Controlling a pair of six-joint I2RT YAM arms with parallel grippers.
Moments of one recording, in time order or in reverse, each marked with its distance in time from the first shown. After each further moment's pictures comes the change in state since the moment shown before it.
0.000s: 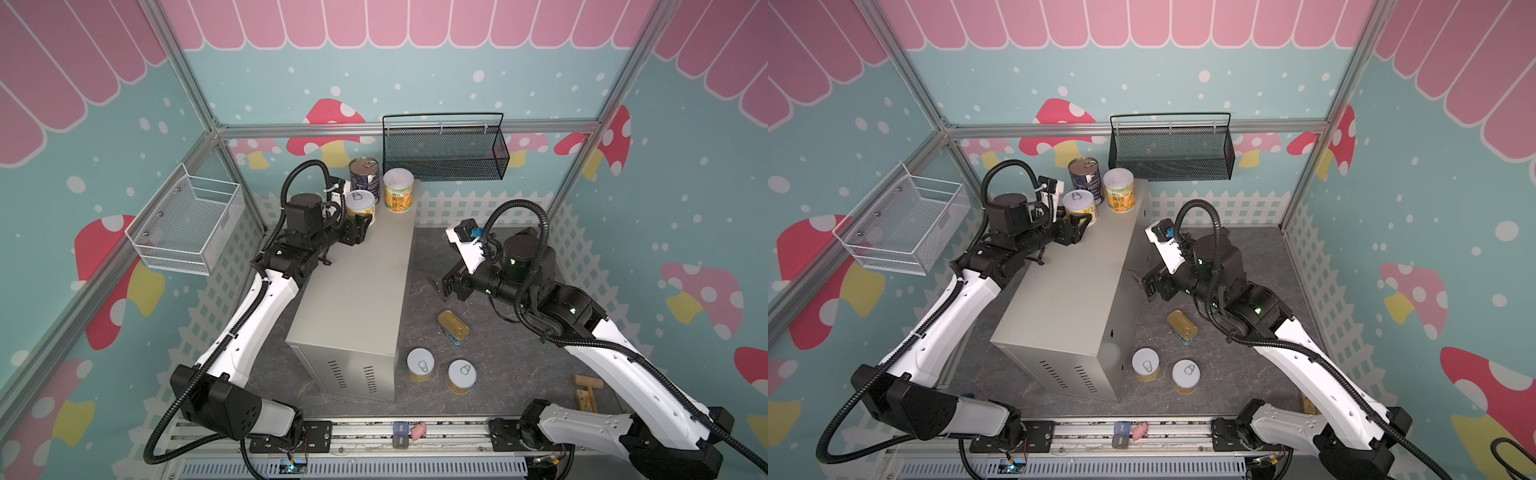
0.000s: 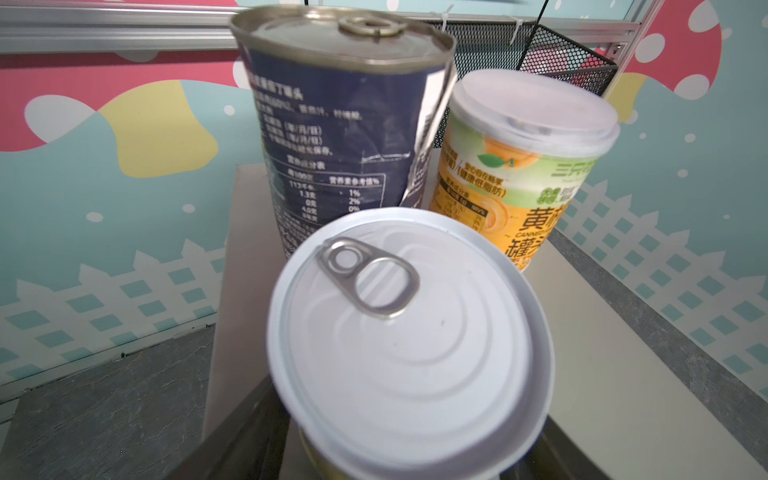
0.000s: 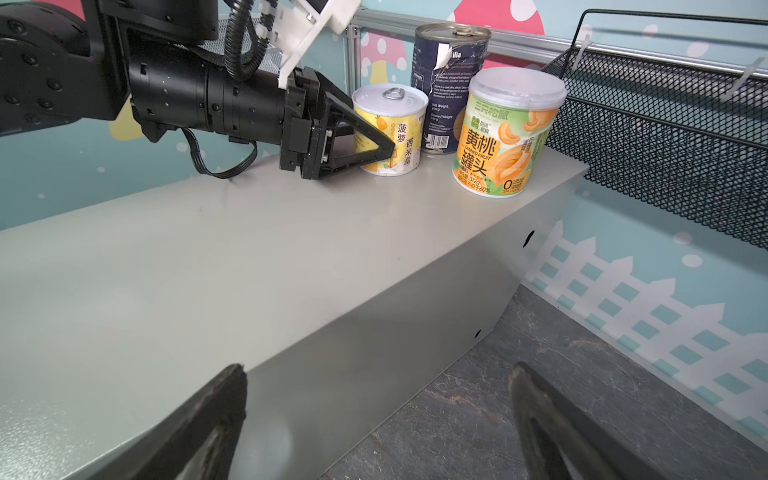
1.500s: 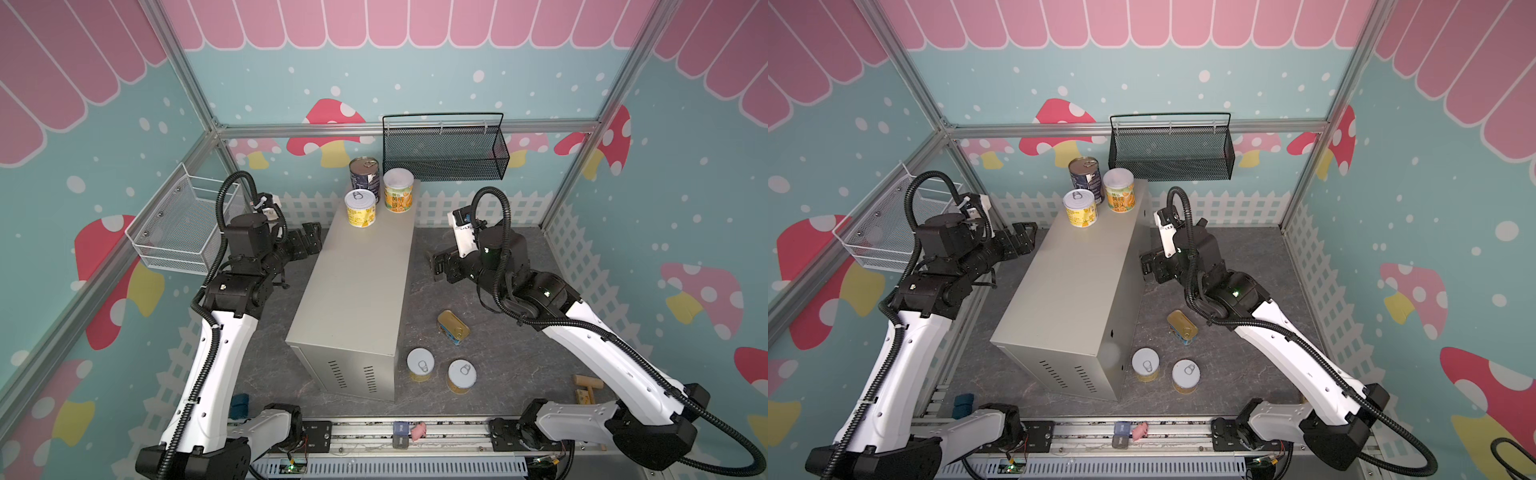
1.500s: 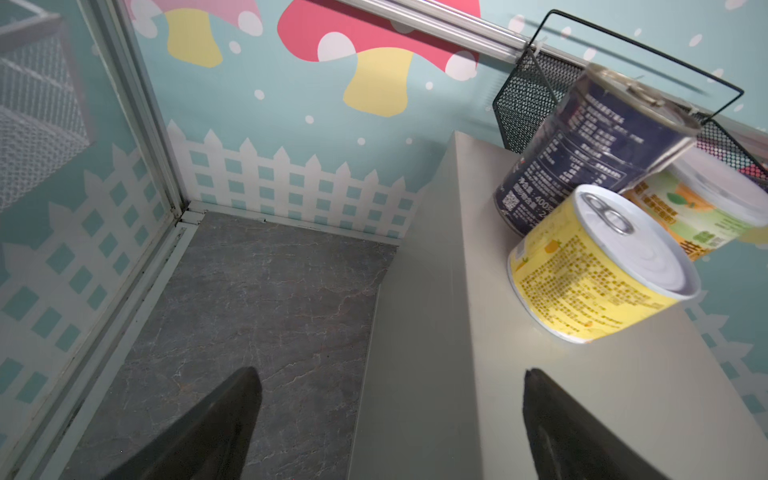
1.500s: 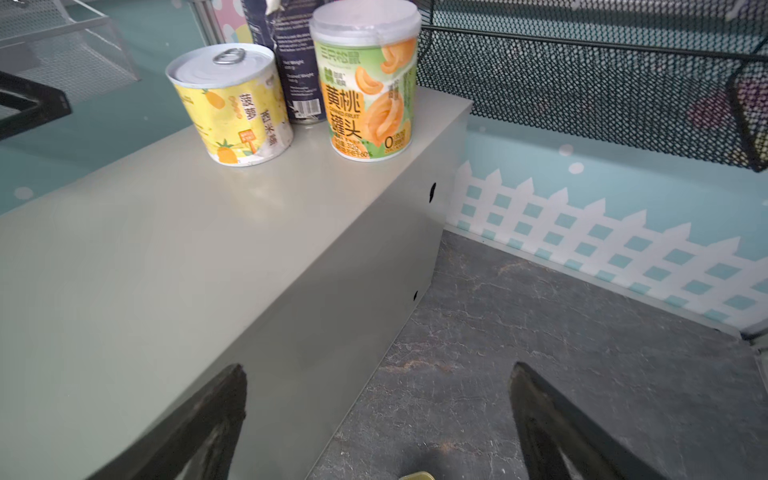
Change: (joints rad) left arm 0.247 -0.282 -0.092 -0.265 -0.115 -0.274; right arm 0.000 0.126 0.063 -0.042 0.336 0.185
